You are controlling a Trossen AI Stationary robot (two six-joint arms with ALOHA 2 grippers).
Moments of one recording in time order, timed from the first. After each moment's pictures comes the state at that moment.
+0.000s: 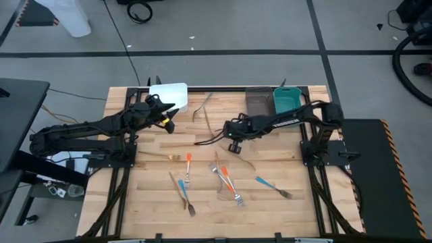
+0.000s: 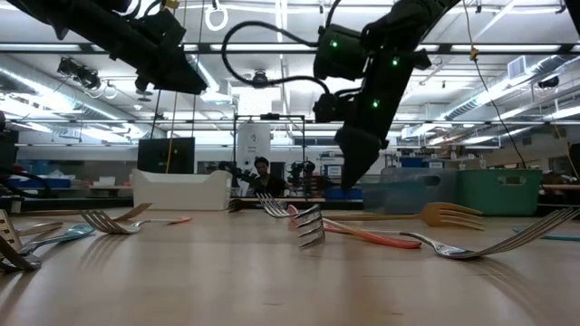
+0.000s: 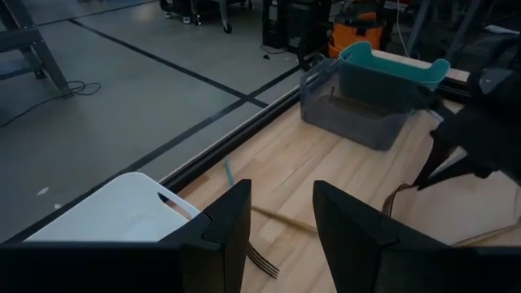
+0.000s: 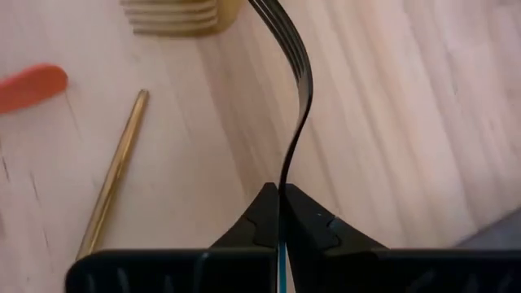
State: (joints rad) left arm 0.29 0.81 0.54 -0.07 -0.38 -0.14; right arm -0.10 1.79 1.12 -0.50 0.31 0.15
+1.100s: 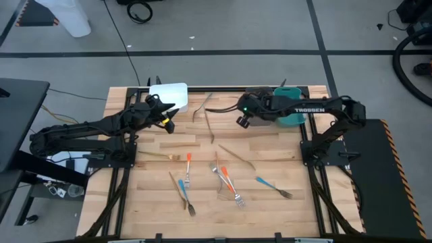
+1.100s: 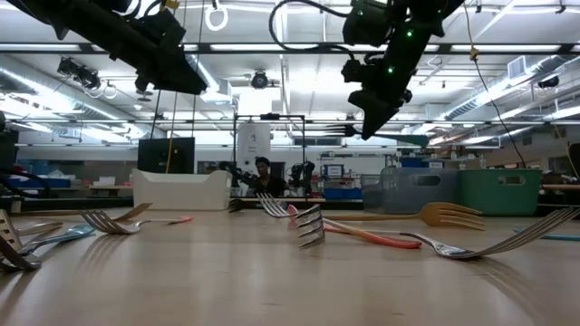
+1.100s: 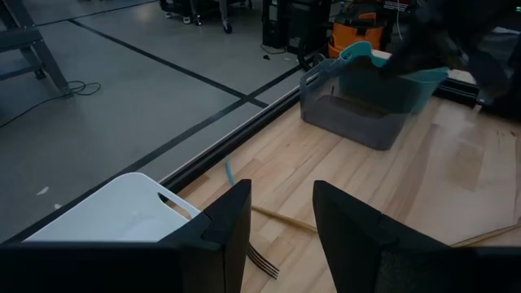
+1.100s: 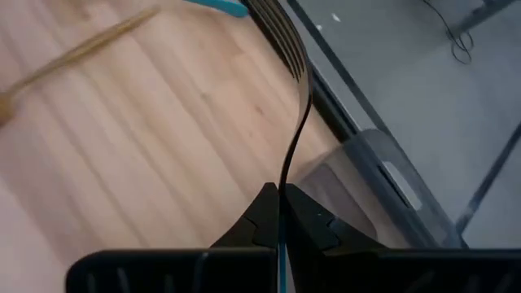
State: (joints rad) left arm 0.29 0.81 0.54 -0.07 -0.38 -0.14; right arm -0.28 1.52 1.12 -0.62 0.53 0.15
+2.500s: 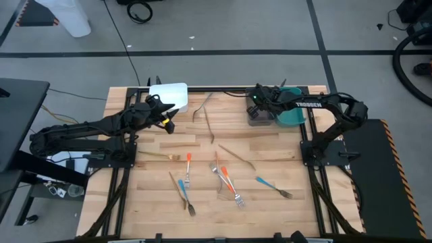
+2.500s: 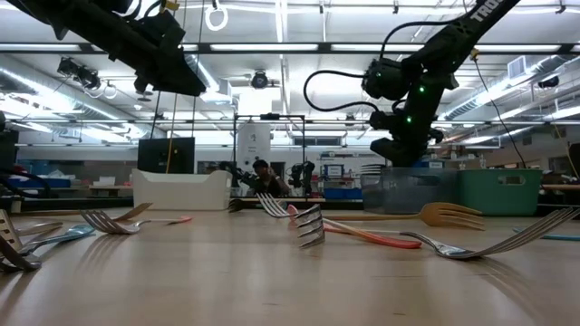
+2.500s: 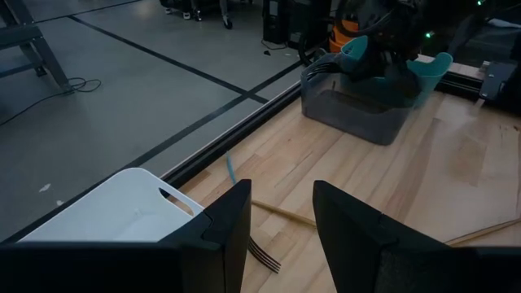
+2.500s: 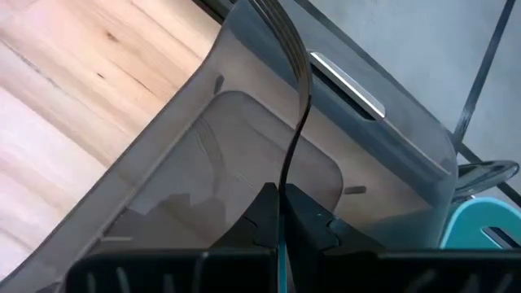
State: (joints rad) left arm 0.29 0.81 0.54 -0.08 -0.38 -0.14; right arm -0.57 1.52 0.87 -0.40 0.47 0.19
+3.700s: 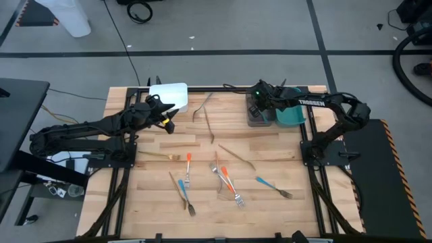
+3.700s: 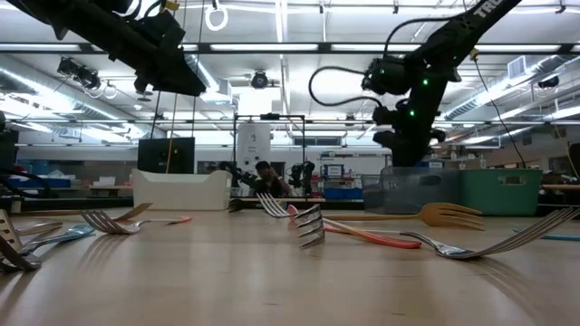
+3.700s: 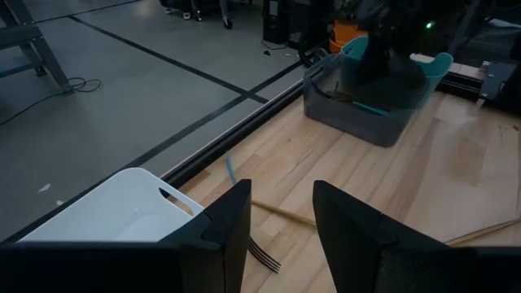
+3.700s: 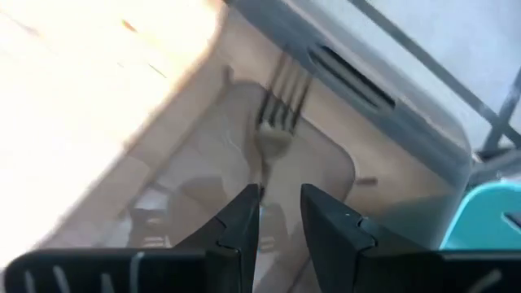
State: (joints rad) left arm 0.29 0.81 0.54 -0.08 -0.38 -0.14; right arm -0.61 1.48 0.90 -0.47 0.34 0.20
